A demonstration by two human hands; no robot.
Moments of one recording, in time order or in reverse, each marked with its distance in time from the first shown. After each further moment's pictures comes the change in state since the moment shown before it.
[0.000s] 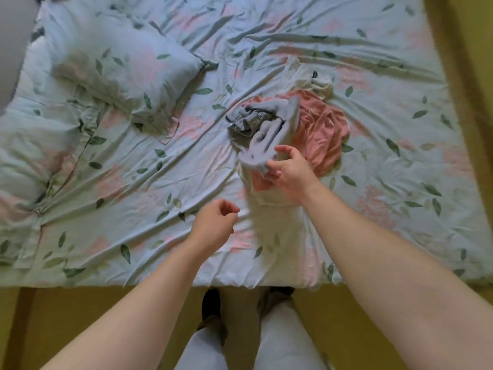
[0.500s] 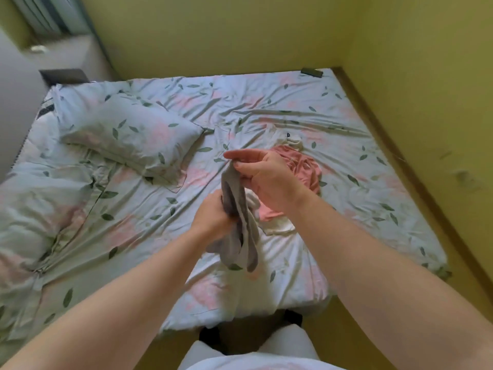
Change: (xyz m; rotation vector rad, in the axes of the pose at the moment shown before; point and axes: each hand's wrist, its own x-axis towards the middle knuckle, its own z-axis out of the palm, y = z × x) left_hand -0.027 0.003 -0.153 0.230 -0.034 0.516; right_hand -0.193 -0.023 0.209 -0.211 -0.296 -0.410
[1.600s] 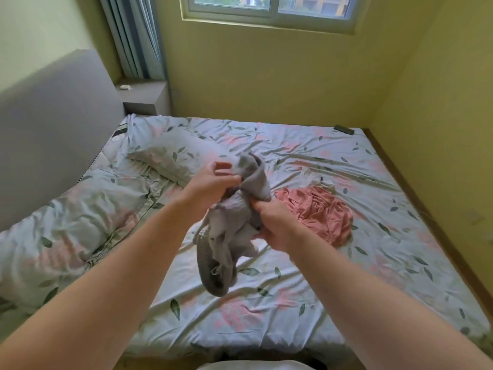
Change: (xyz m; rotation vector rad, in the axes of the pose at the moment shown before) left_hand -0.086 -0.015 -0.191 -0.727 0.112 -0.023; right_hand -0.033 0.058 0.150 -0.192 0.166 0.211
